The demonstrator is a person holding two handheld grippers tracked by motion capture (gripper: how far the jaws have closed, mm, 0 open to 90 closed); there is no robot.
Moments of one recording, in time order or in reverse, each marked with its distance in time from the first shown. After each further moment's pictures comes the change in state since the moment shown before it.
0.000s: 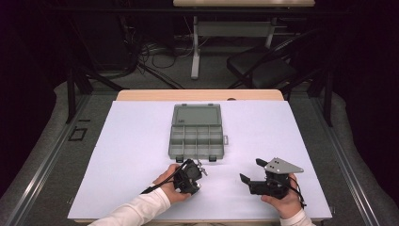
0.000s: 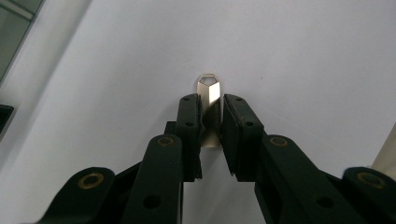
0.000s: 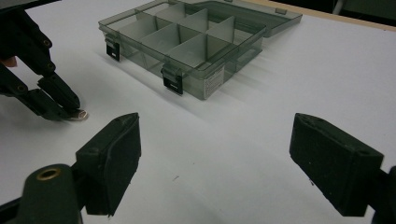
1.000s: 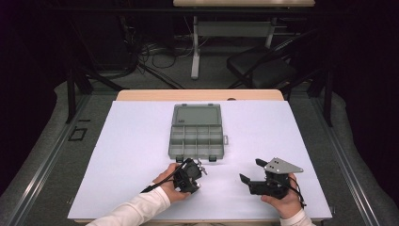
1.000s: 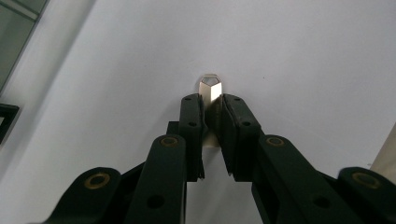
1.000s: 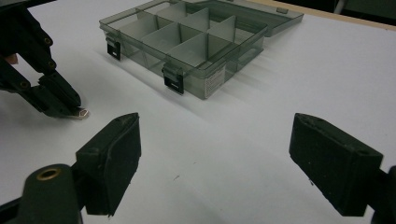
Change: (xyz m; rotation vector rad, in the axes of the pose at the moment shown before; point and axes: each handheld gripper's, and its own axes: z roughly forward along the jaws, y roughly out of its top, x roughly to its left) left arm 0.002 0.001 -0.002 0.008 -0.004 0.000; right arm 0.000 0.000 0.000 0.002 0.003 -0.001
